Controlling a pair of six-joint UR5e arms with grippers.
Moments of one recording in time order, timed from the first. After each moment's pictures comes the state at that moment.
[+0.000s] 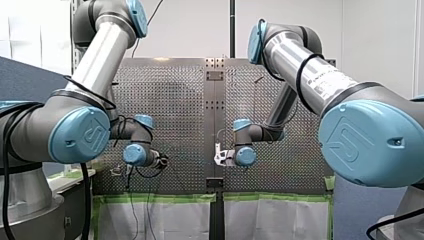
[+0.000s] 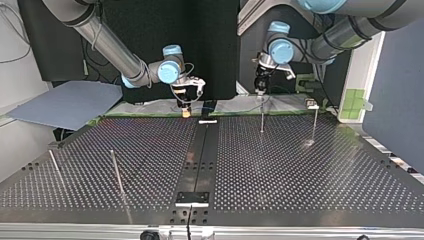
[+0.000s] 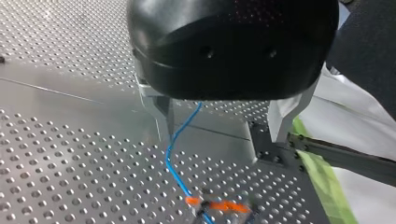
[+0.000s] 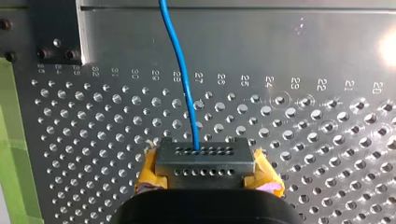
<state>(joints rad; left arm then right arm) -0.14 -2.16 -2.16 -2.23 -1.51 -1.61 2.19 -0.63 1.43 -0.59 1.67 1.59</state>
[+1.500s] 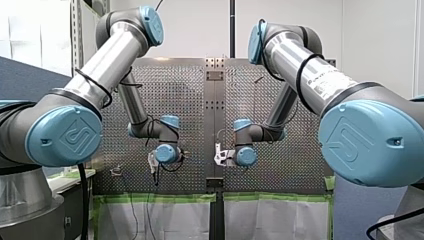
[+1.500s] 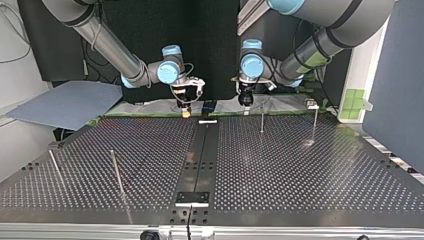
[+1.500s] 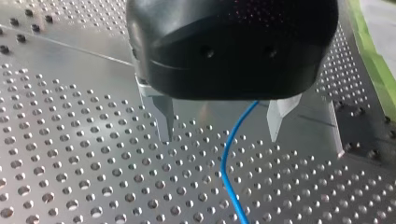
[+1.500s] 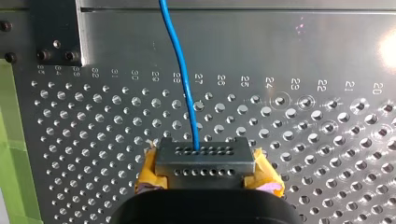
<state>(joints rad) -0.33 -2.28 -1.88 -2.29 -1.82 -1.82 2.19 -0.63 1.43 -0.59 1.66 1.59</state>
